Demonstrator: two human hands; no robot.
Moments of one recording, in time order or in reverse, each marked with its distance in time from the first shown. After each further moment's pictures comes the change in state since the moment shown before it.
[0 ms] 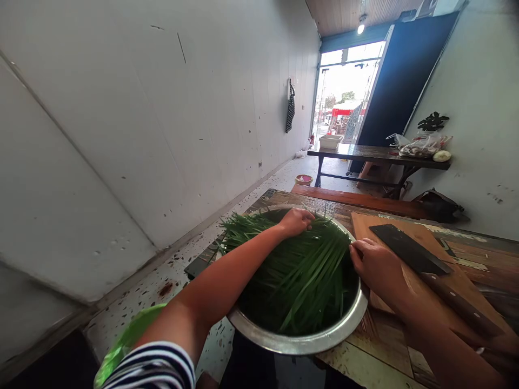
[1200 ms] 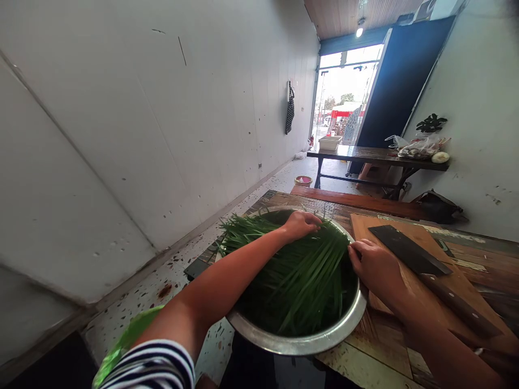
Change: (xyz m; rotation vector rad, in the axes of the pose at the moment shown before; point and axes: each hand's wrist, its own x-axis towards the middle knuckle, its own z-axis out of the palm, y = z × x) left_hand 0.000 0.002 0.015 -0.370 -0.019 -0.031; right_hand -0.001 -0.001 0.000 -0.006 0.021 -0.019
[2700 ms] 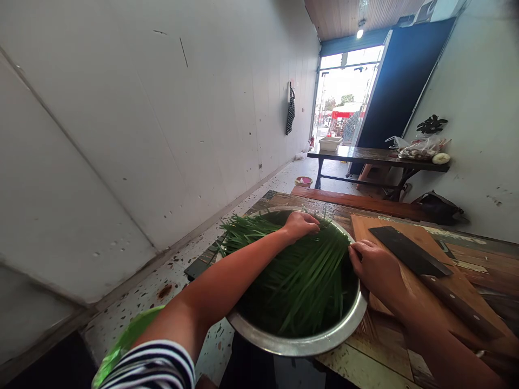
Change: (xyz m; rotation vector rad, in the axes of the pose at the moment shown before) left_hand -0.005 0.008 0.006 -0.171 0.101 -0.134; right_hand 0.000 0.002 0.002 0.008 0.007 -0.010
